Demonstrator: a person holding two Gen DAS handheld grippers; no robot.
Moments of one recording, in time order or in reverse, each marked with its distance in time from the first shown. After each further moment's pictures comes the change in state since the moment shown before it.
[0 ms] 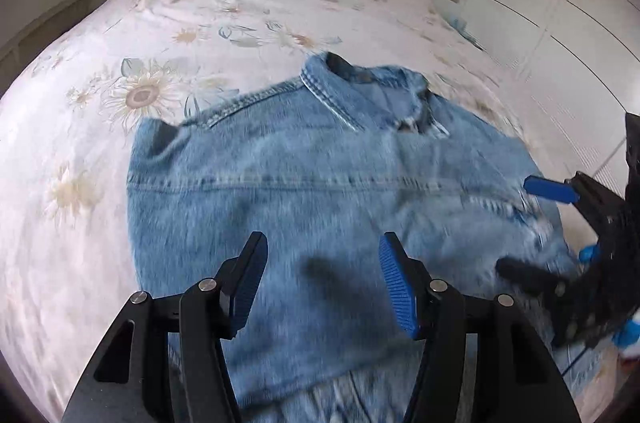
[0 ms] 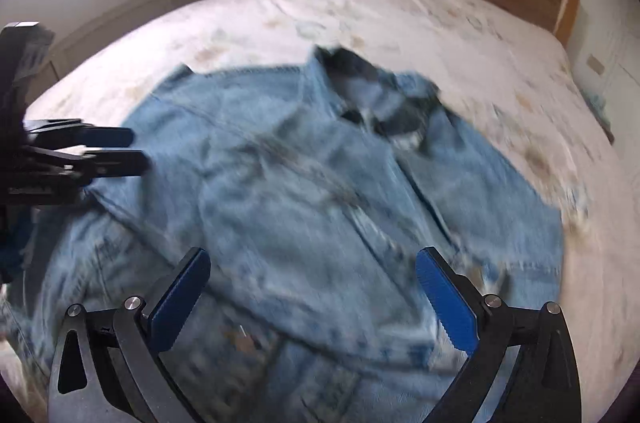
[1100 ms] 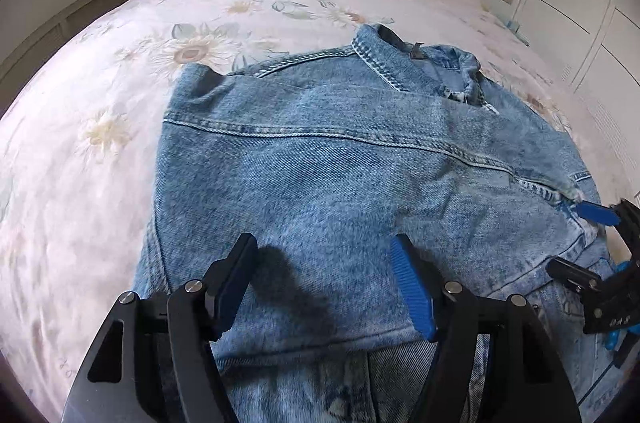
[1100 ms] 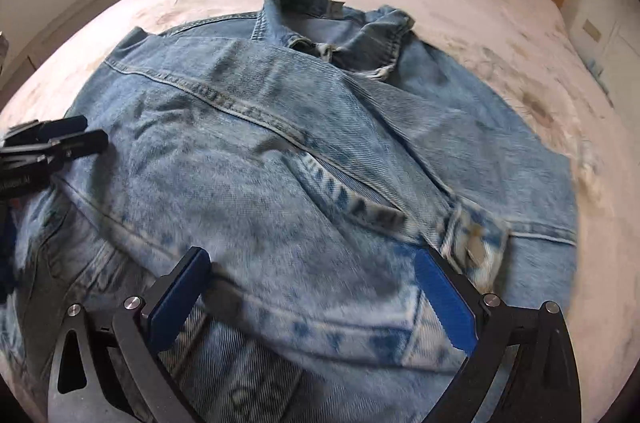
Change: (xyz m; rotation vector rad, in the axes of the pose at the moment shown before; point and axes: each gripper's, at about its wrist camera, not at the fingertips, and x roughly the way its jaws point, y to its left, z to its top) left arm -0.001 -0.002 -0.044 -0.087 0.022 0.172; right arm 0.017 -0.042 -0.046 0.059 0.146 -0.067
